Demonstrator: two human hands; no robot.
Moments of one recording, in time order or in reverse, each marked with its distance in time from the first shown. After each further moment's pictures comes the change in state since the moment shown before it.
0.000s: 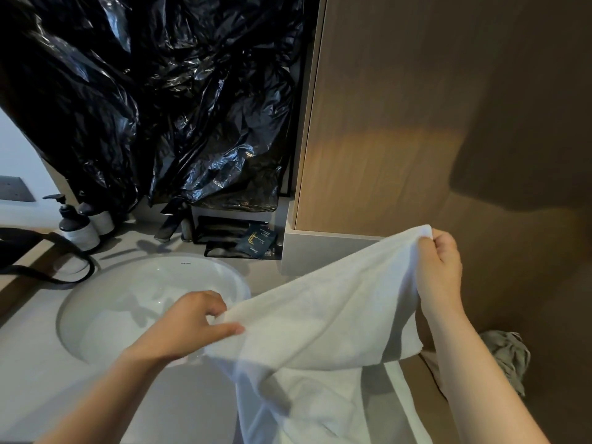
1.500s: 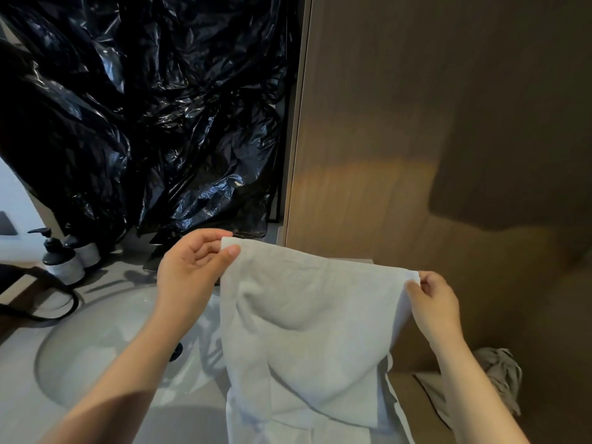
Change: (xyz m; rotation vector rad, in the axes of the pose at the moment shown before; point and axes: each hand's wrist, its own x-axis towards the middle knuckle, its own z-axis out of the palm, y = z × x) left_hand 0.042 0.098 -0.056 -0.814 0.584 -0.021; right_hand 0.010 0.026 -0.025 -0.364 0.011 0.074
